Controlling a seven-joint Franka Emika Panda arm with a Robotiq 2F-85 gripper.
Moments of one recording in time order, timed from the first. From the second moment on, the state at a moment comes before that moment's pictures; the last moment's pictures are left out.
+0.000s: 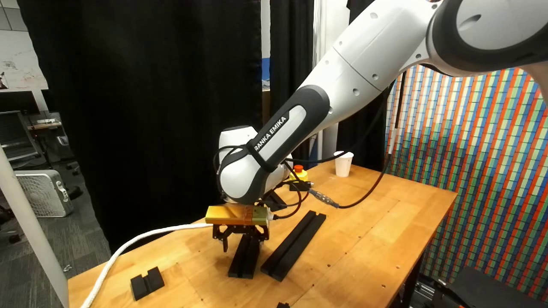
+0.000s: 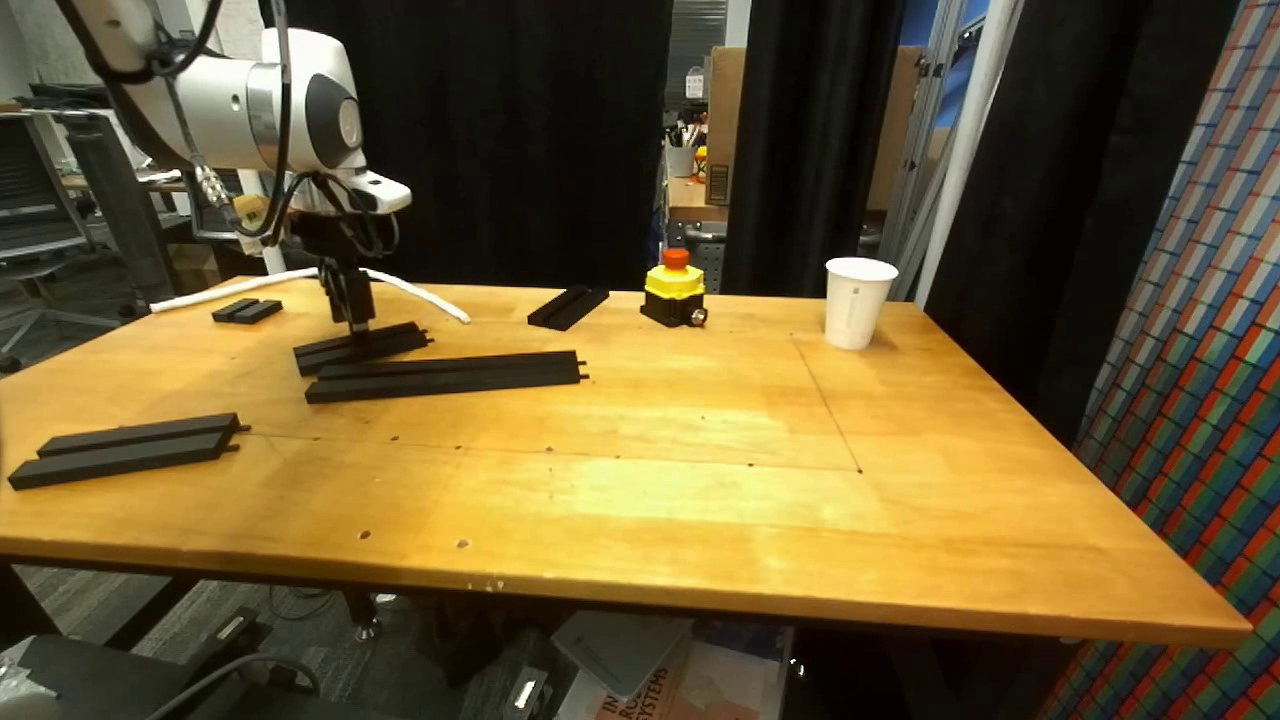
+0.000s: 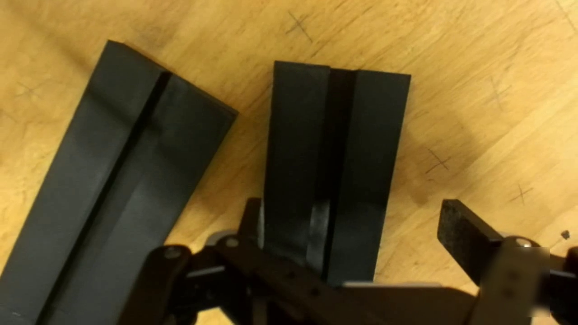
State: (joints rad) arm 0.34 0.52 0.13 -1.89 -0.02 2.42 1.08
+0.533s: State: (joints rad) arm 0.34 0.52 0.13 -1.89 -0.02 2.41 1.07
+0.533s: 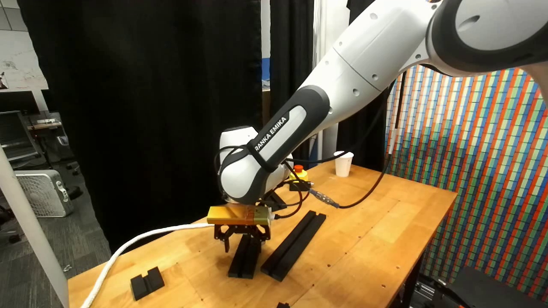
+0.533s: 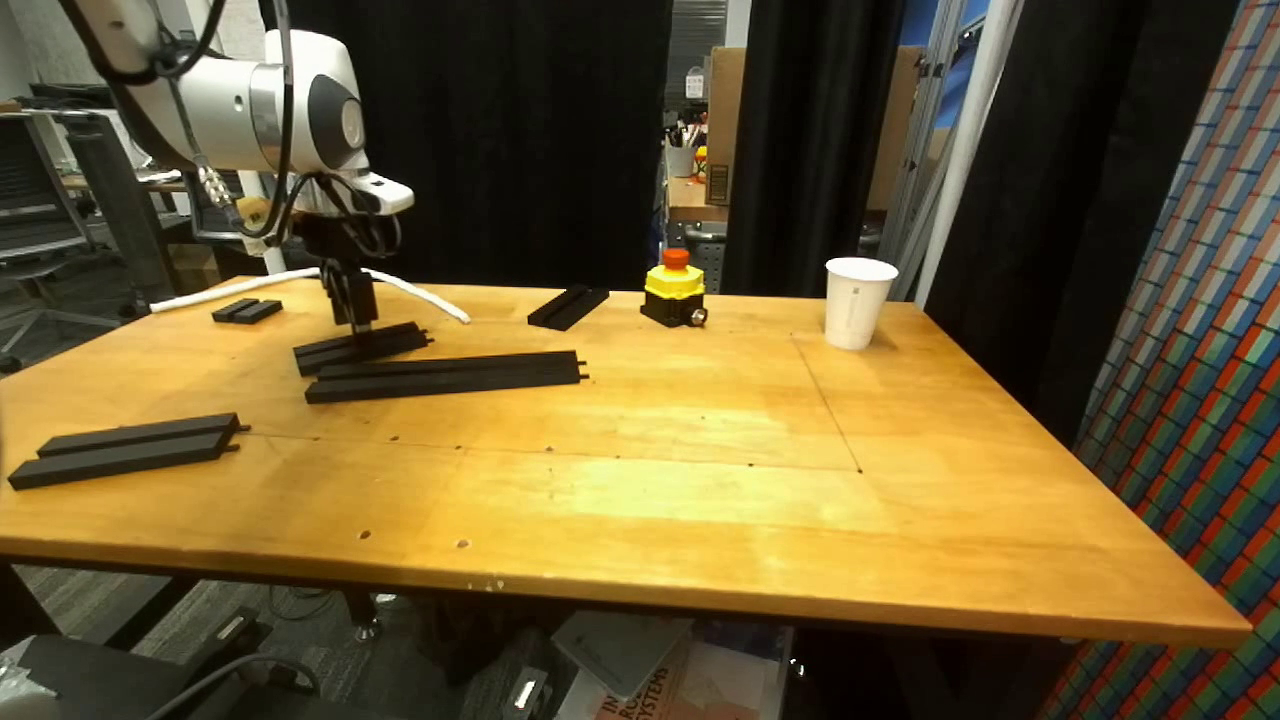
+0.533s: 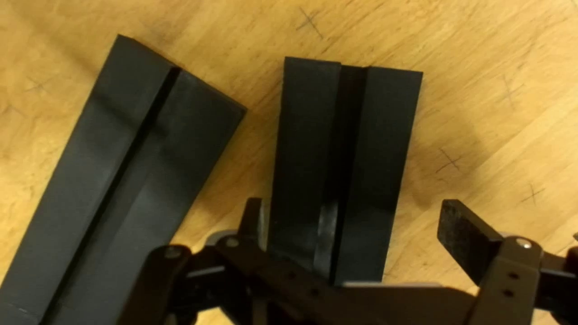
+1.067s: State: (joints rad) arm 0.34 0.54 0.12 -1.89 -0.02 2.41 1.07
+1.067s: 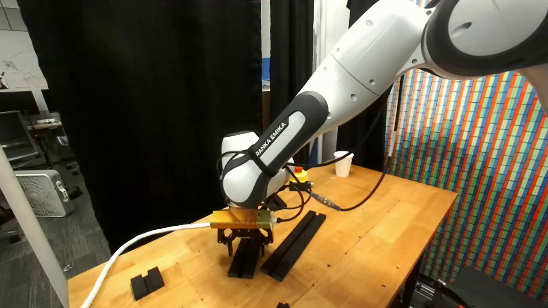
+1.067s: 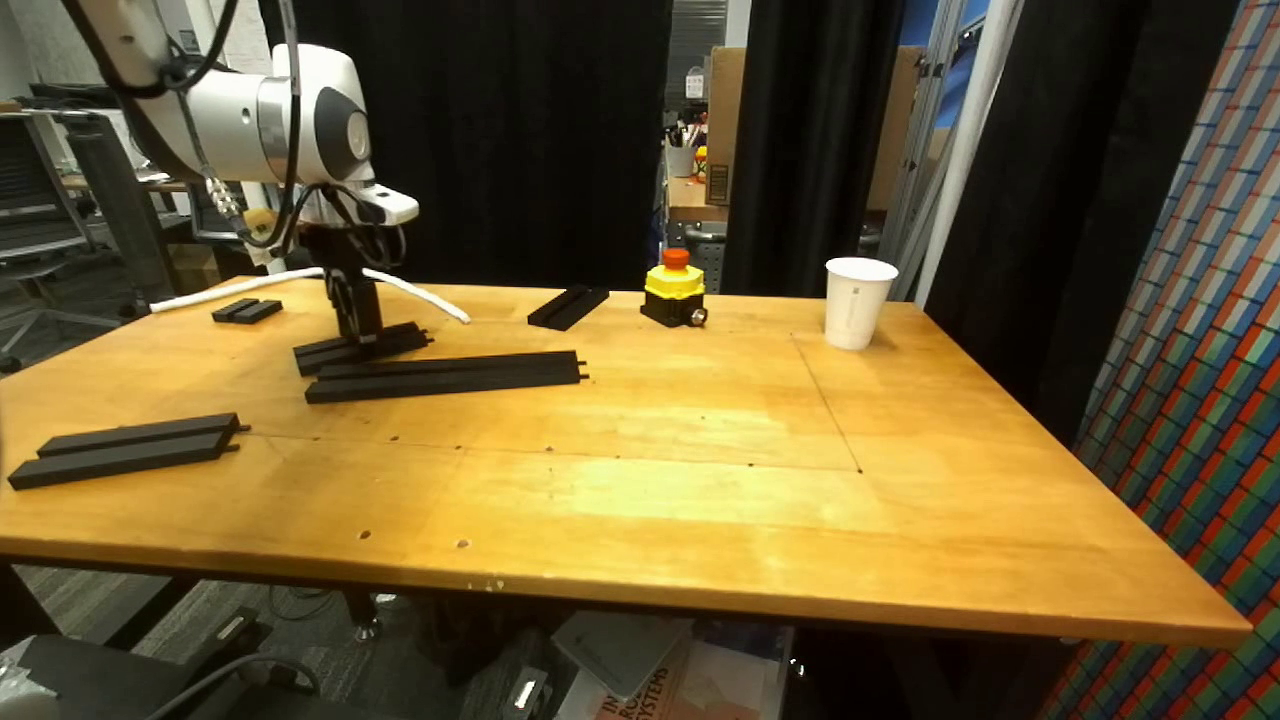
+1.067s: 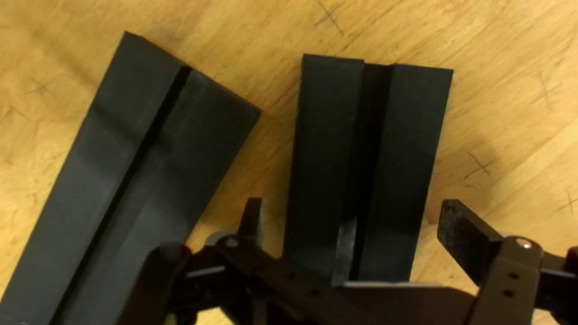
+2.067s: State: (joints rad) arm 0.34 0.54 0.10 -1.89 -0.02 2.42 1.05
